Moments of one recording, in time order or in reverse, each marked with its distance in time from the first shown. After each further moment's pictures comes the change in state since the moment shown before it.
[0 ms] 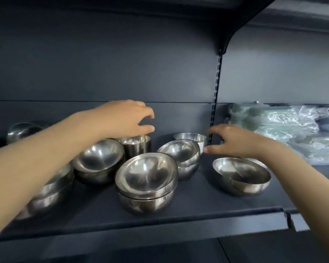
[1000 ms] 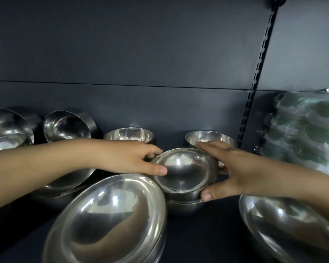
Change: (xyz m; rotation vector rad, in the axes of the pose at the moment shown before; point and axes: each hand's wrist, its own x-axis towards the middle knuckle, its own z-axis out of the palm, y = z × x) left_hand 0.061 0.003 0.101 -0.659 -0.549 -0.121; right_hand 0.085 0.045 0.063 0.426 -0.388 -0.323
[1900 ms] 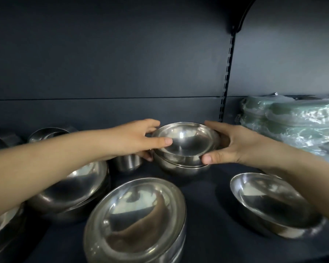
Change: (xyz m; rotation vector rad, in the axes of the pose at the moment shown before) left_hand -0.010 0.012 -0.022 -0.458 0.268 0.162; right_hand -0.029 -0.057 -0.009 0.359 0.387 0.078
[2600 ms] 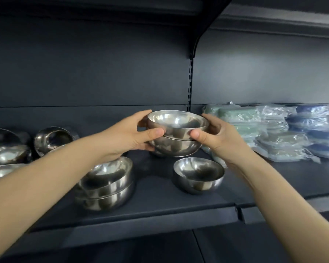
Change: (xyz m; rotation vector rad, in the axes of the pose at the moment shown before) left_hand -0.073 0.088 0.074 -0.428 0.099 0.218; right_hand -0.094 0.014 -0.028 0.397 0.393 -0.190
